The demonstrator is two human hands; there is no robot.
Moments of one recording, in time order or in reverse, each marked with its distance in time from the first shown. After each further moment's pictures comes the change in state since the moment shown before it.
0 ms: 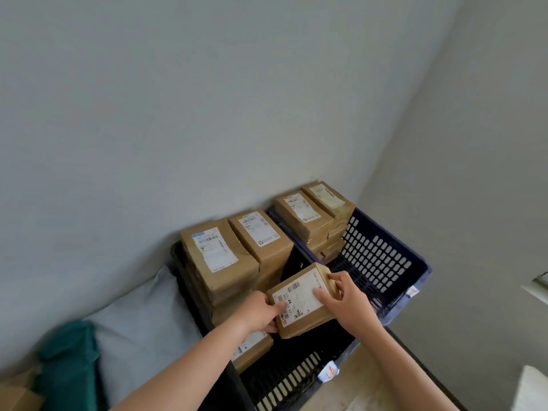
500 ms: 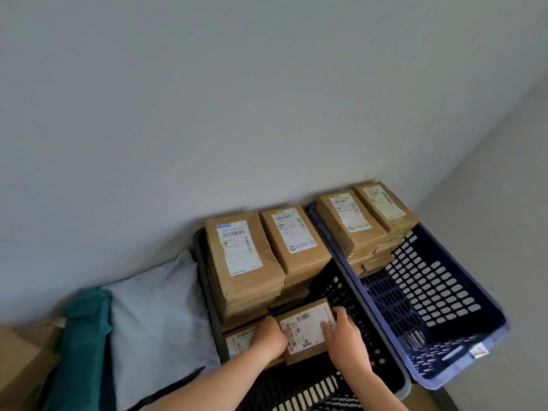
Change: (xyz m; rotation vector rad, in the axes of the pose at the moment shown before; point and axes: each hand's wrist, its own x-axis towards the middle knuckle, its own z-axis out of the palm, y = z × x) left_hand 0.101 -0.077 0.020 0.189 0.259 -0.241; right_hand 0.109 0.059 0.097 -0.345 -0.170 0.053
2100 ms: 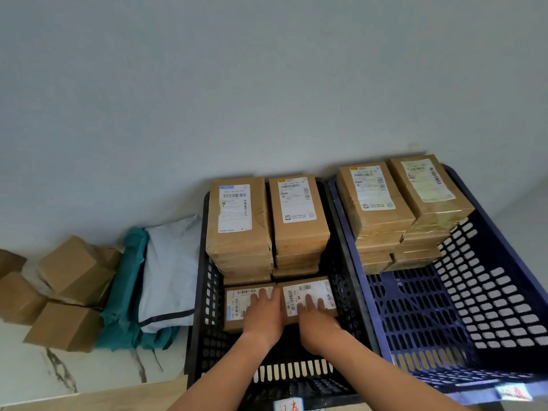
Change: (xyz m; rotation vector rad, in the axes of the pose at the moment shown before) left_hand -0.014 0.023 0.066 0.507 0.260 -0.167; right_hand 0.054 0.020 0.019 -0.772 -0.589 -0.484
